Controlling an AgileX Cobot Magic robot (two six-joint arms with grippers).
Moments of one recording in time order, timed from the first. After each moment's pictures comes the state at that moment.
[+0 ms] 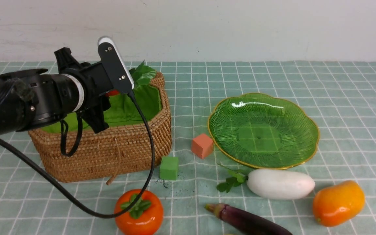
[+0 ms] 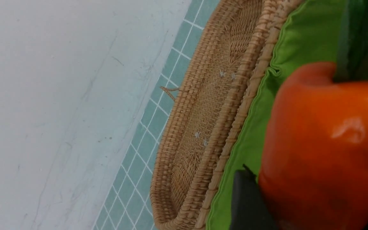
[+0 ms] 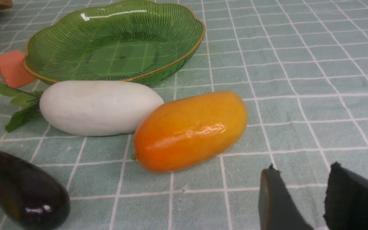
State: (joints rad) right arm 0.01 -0.01 0.02 0.05 0.37 0.03; left arm -0.31 1.62 -1.06 1.18 0.16 -0.24
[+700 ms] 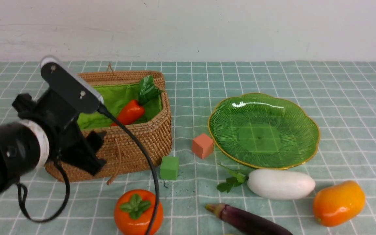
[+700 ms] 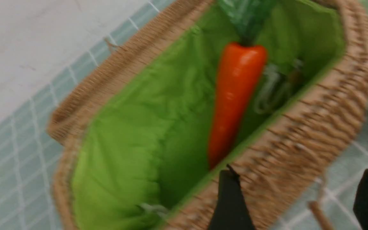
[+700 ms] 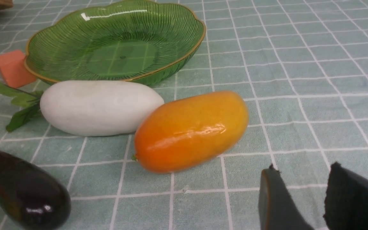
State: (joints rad) right arm 0.01 -0.01 0.02 0.05 0.37 0.03; left arm -0.45 1.23 -0.66 1.03 0.15 -0.64
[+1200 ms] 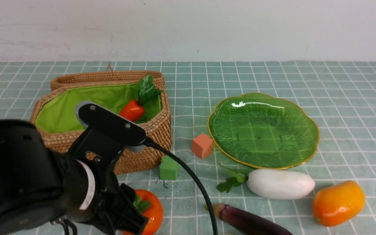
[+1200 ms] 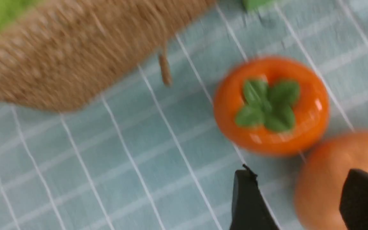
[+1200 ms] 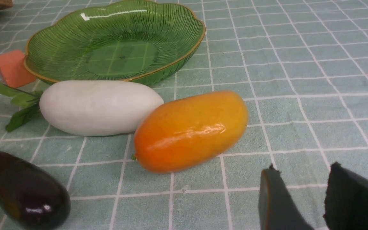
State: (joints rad) right arm 0.01 -0.01 0.02 0.05 0.37 0.03; left arm -0.85 1.26 -0.92 0.39 0.90 -0.50
